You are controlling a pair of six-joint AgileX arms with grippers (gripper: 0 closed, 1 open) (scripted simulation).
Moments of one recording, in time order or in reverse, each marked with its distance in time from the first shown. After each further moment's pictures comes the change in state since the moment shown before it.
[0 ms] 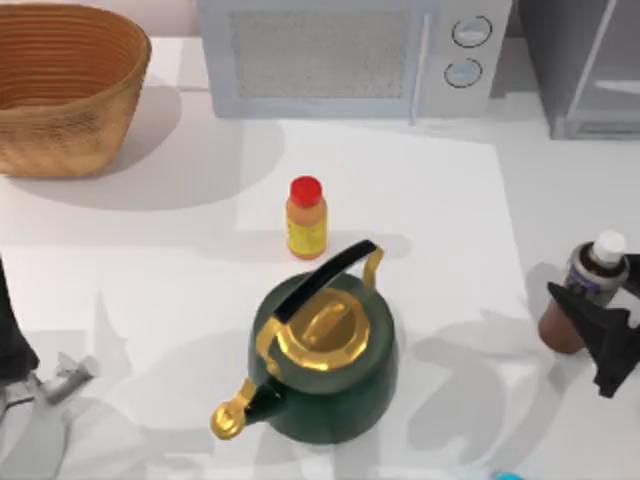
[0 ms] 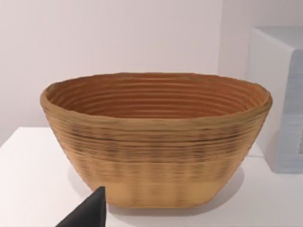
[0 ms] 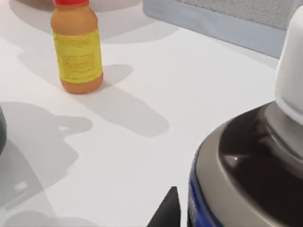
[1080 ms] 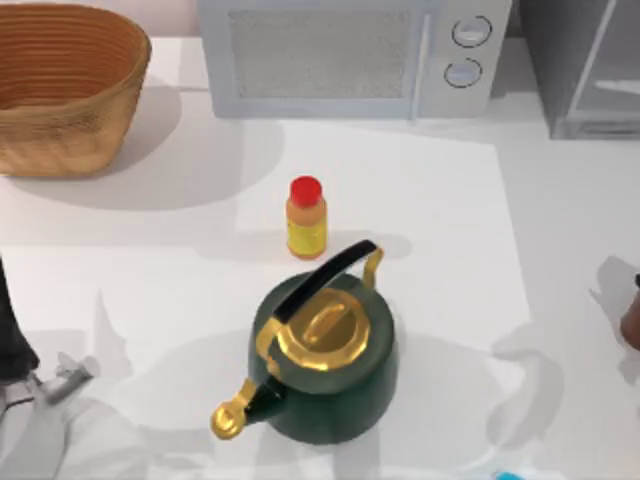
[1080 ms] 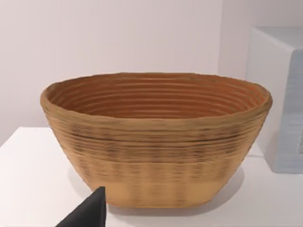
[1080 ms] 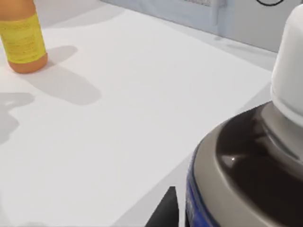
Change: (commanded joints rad) left arm 0.000 0.000 0.000 0.000 0.000 0.000; right arm -0.328 -0.223 0.072 -0.486 -0.243 -0.193
